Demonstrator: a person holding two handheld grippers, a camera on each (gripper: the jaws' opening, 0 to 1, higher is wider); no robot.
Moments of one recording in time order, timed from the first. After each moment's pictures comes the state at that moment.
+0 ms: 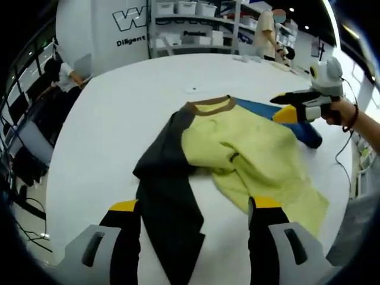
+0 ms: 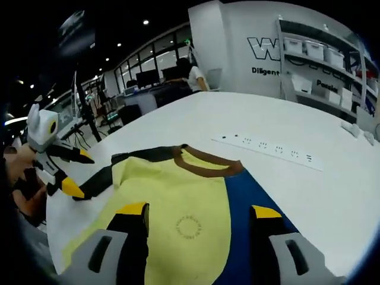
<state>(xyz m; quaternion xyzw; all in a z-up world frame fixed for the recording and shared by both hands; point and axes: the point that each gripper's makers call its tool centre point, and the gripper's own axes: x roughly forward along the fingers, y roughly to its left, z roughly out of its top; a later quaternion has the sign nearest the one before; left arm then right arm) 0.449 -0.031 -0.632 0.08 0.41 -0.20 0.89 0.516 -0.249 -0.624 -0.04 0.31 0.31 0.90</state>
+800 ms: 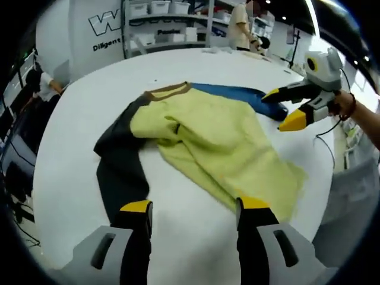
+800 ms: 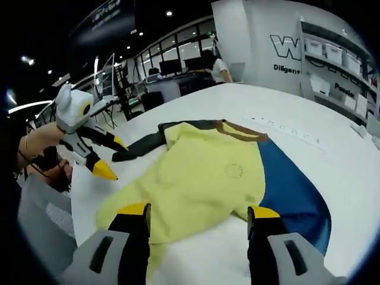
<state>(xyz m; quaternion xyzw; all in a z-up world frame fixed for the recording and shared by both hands) 0.378 -0.071 -0.646 0.09 0.42 -0.28 0.86 0.400 -0.259 -0.628 -0.07 0.33 0.37 0.87</state>
